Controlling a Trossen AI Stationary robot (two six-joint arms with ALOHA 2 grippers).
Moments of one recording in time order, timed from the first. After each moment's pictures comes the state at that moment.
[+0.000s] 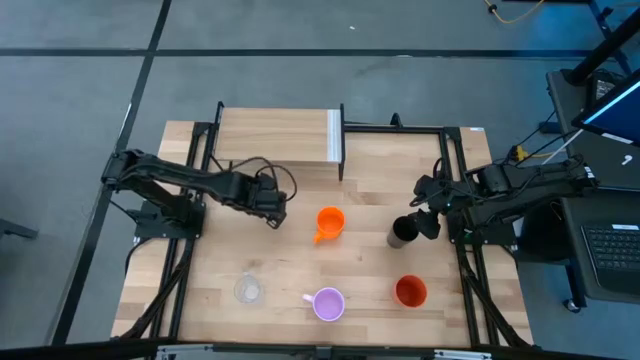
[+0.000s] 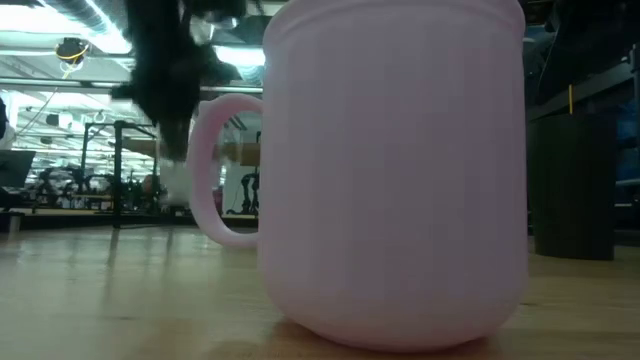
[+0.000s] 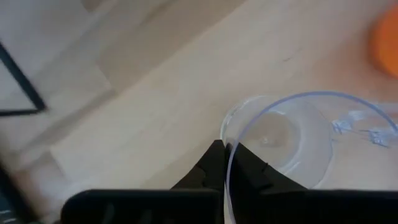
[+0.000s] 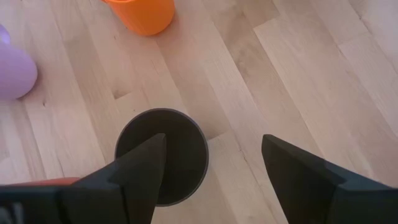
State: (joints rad) left arm -0.07 1.44 1.10 -1.07 -0.31 -1.02; right arm 0.18 0.90 0.93 -1.08 0.19 0.59
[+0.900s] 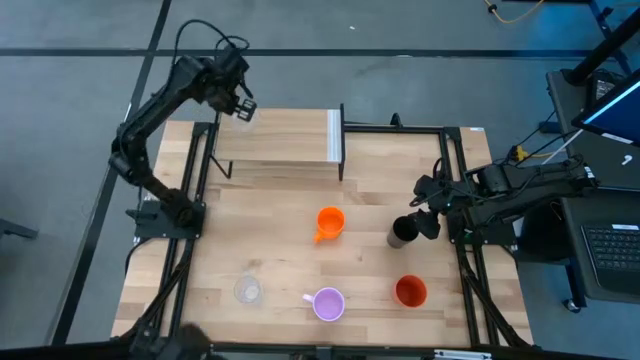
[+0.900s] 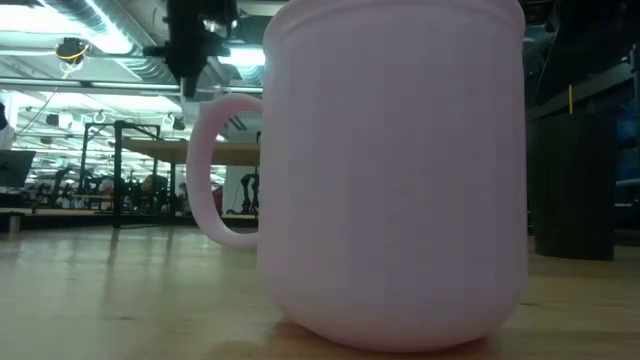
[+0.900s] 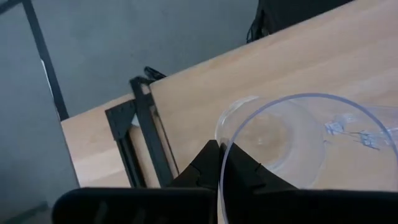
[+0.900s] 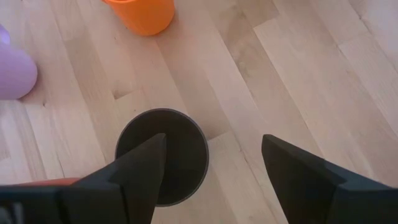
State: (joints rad) left arm 0.90 1.55 1.73 -1.43 -0.25 -0.26; right arm 0.18 0.90 0.93 -1.08 0.19 0.59
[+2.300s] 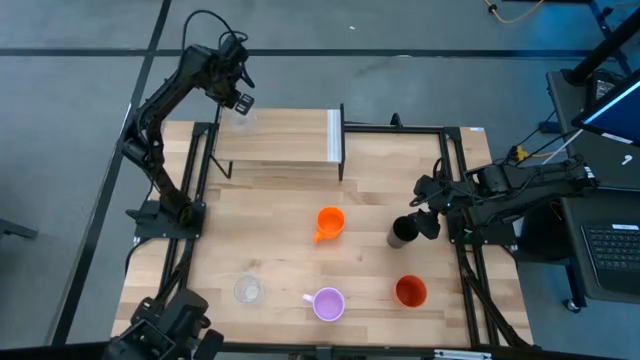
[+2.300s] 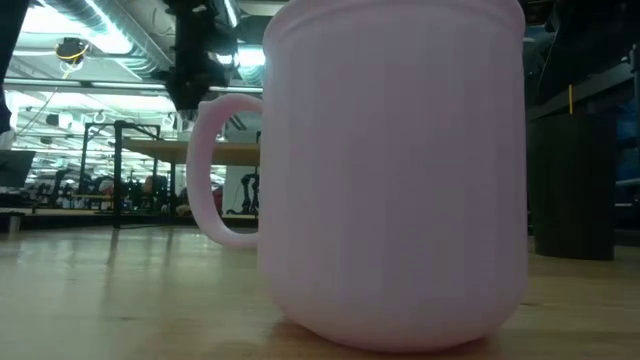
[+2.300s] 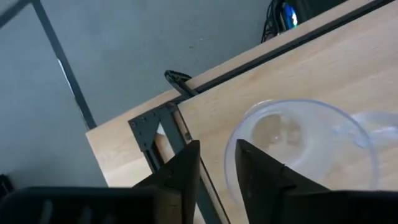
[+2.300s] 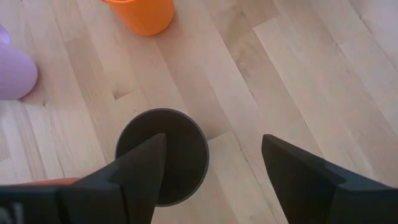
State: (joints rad) left arm 1.03 1.67 1.80 -1.44 -0.26 -0.07; right arm 0.18 0.90 0.93 -1.08 0.19 0.59
